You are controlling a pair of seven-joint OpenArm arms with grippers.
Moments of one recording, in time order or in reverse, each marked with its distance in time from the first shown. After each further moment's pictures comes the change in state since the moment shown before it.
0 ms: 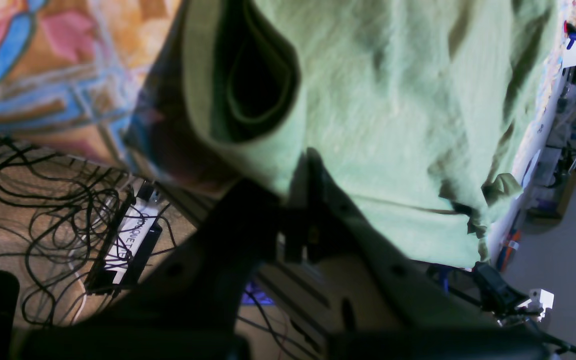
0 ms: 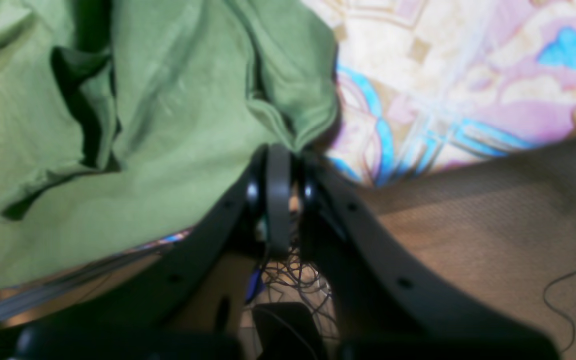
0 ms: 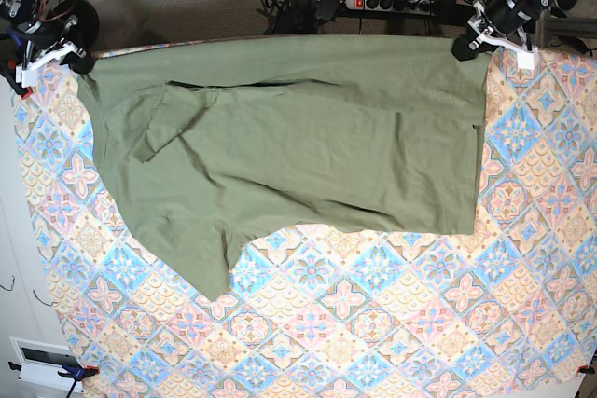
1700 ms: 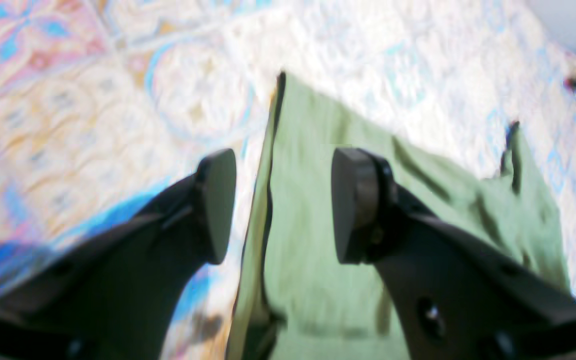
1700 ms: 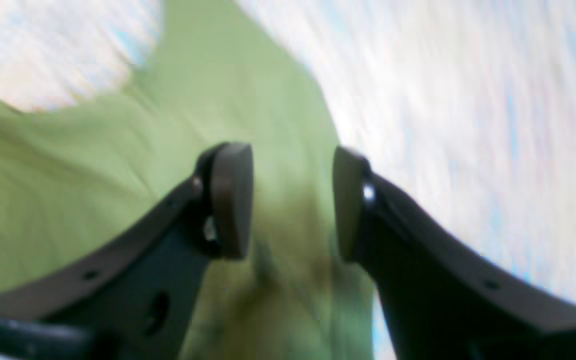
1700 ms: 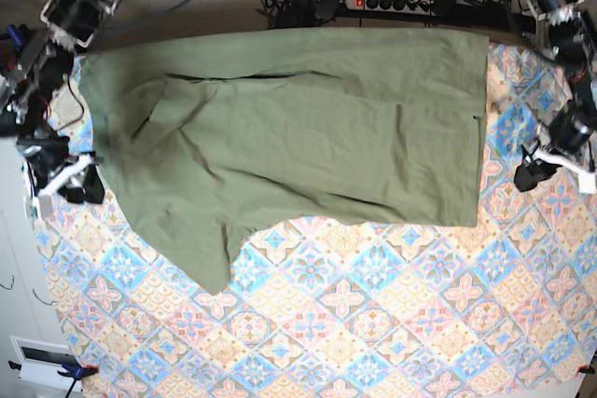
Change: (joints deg) left arm -32.3 -9.9 -4.4 -2.8 16.3 0.1 5.4; right arm 28.4 0.4 -15.5 14.7 -18.3 0.3 1.5
